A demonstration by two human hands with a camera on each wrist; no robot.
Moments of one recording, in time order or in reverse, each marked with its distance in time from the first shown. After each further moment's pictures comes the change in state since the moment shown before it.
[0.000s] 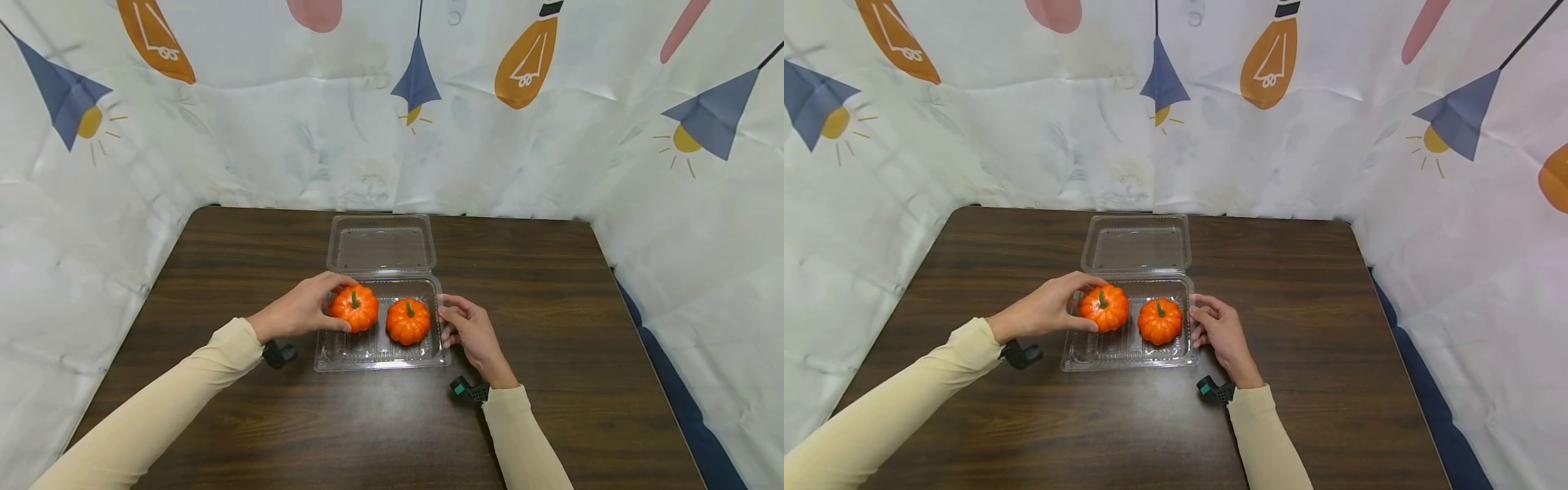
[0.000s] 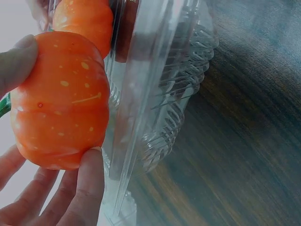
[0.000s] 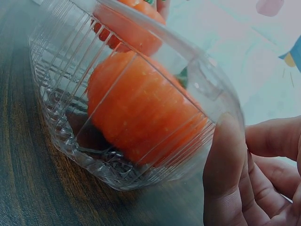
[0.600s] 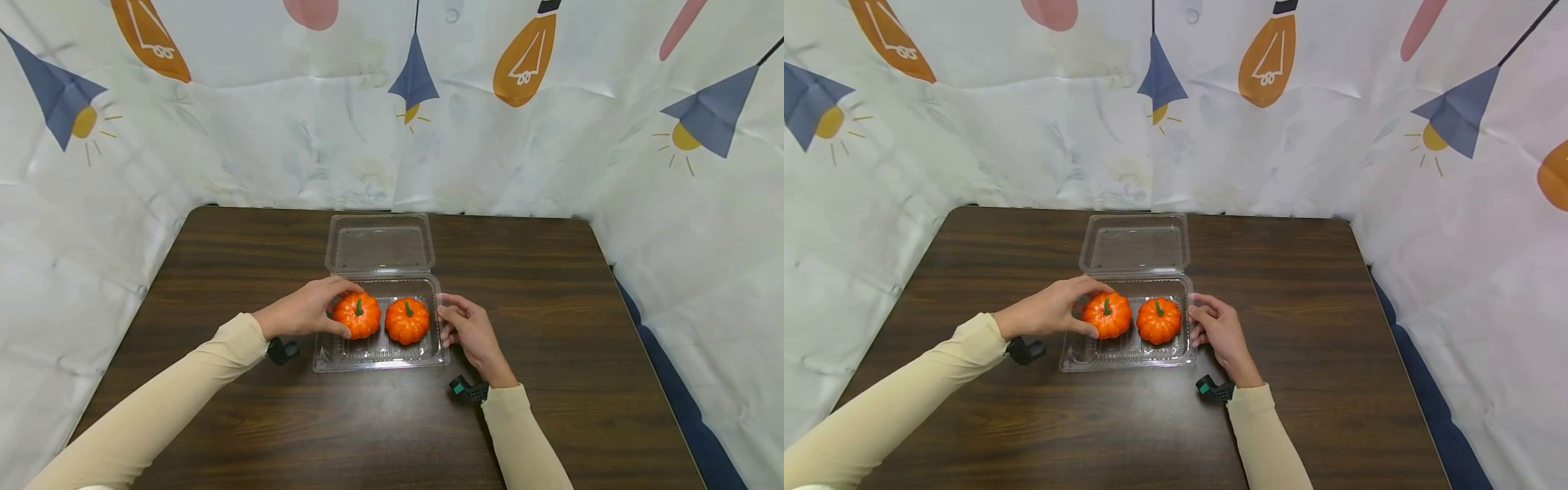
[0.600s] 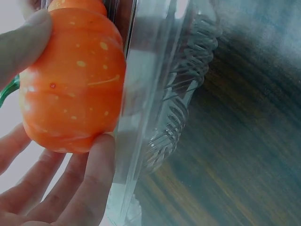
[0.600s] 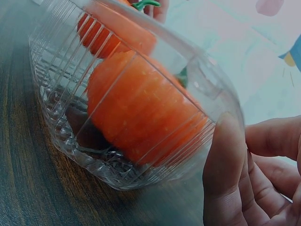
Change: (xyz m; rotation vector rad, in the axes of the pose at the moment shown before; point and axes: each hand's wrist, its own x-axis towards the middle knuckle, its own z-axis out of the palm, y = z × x) left_hand 0.009 0.003 0.002 0.078 -0.126 0.022; right_hand 0.001 0.002 0.000 0.000 0.007 0.001
